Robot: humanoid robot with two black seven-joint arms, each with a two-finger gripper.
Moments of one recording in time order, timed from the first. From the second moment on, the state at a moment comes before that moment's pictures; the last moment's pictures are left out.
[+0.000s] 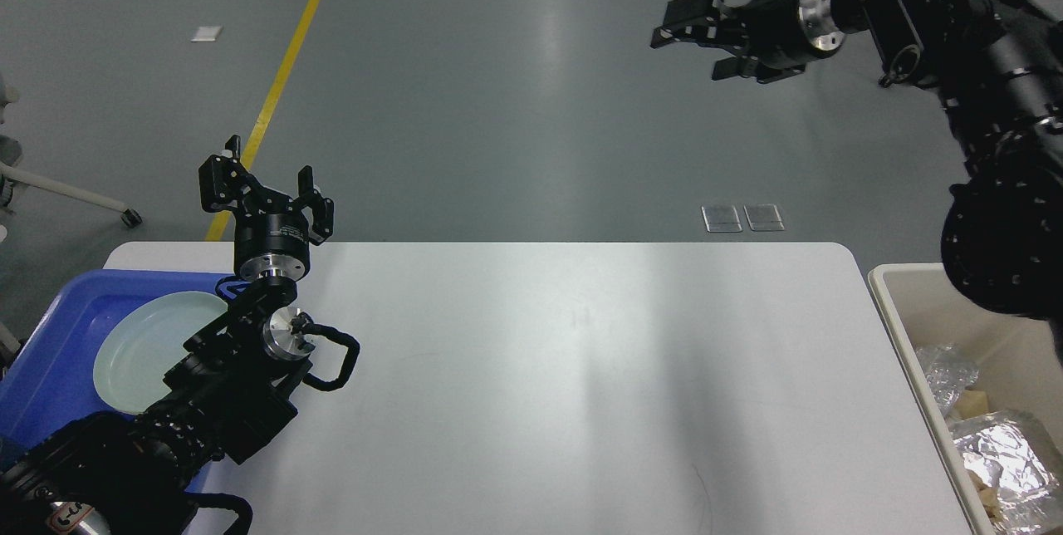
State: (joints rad) left arm -0.79 0.00 -0.82 -0.26 -0.08 -0.26 -0.73; right arm 1.48 -0.04 -1.10 -0.12 0.14 0.96 0.30
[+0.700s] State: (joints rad) left arm -0.79 0.00 -0.82 -0.26 -0.08 -0.26 -0.73; right arm 1.37 0.19 0.01 -0.13 0.26 0.23 0.29
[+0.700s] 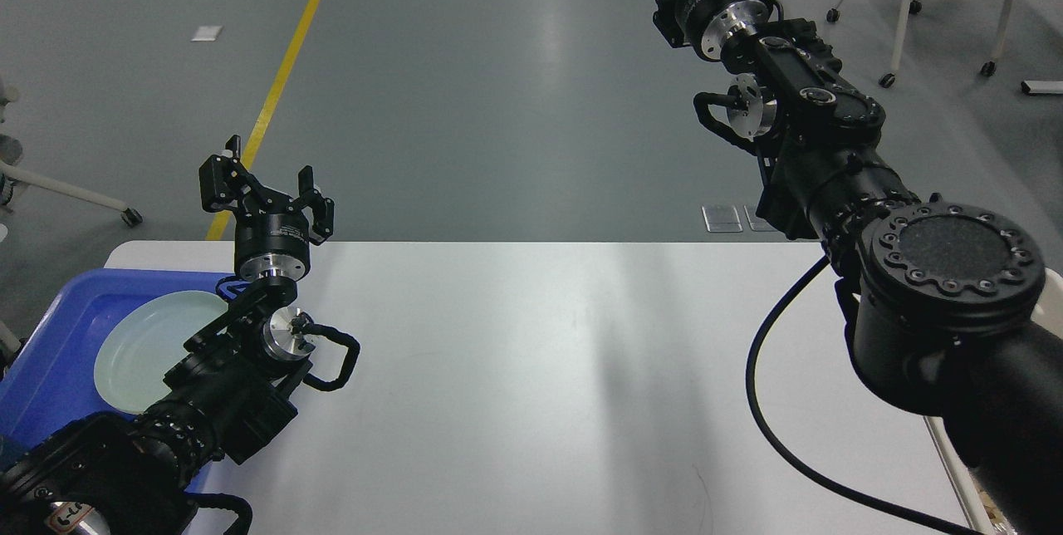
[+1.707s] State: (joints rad) left arm -0.79 0.00 -0.82 -0.26 -0.08 -0.26 -0.73; right arm 1.28 0.18 0.17 -0.02 0.30 0.18 0.29
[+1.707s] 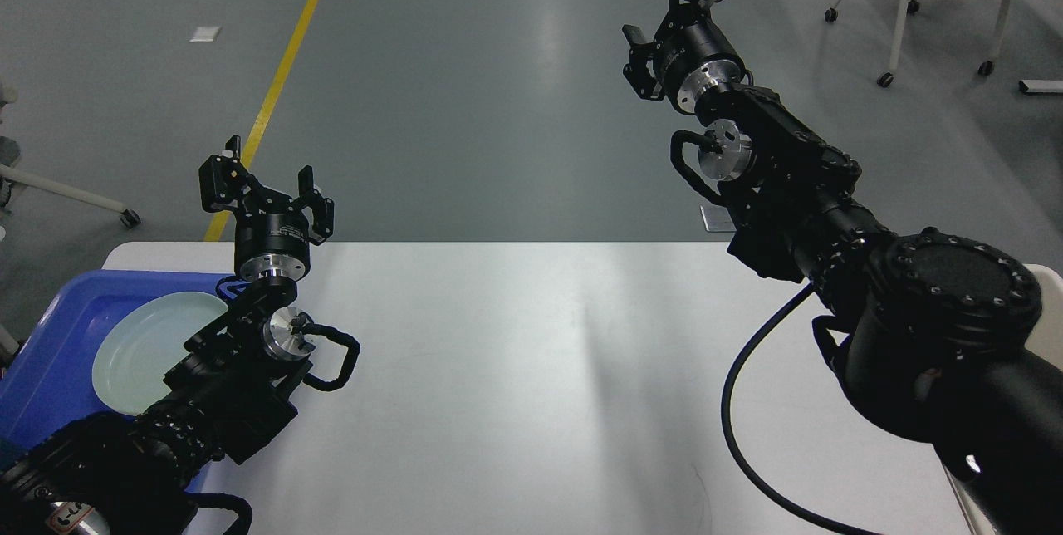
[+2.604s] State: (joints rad) left arm -0.79 0.00 -0.82 -0.26 -0.08 -0.26 -0.73; right arm 1.01 0.18 0.40 -0.02 0.32 0.08 0.29
